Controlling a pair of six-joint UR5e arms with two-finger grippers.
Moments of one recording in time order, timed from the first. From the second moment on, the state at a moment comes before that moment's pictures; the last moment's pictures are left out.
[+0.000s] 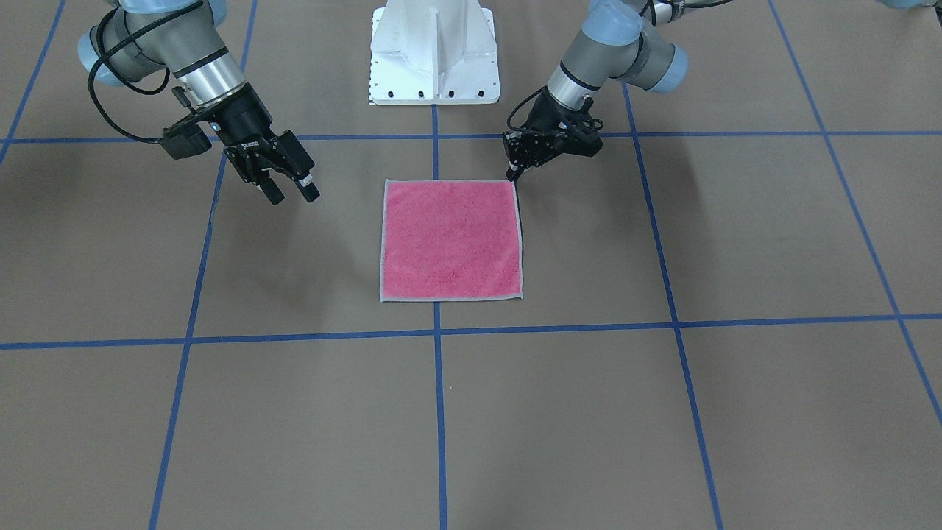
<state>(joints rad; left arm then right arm) -0.26 -1.81 -1.78 -2.36 -1.56 -1.67 0.45 -1.48 1.95 -0.78 1.49 1.80</state>
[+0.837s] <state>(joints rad) -0.26 -1.82 -1.80 -2.37 -1.56 -1.67 0.35 -1.43 1.95 -0.87 1.36 1.82</state>
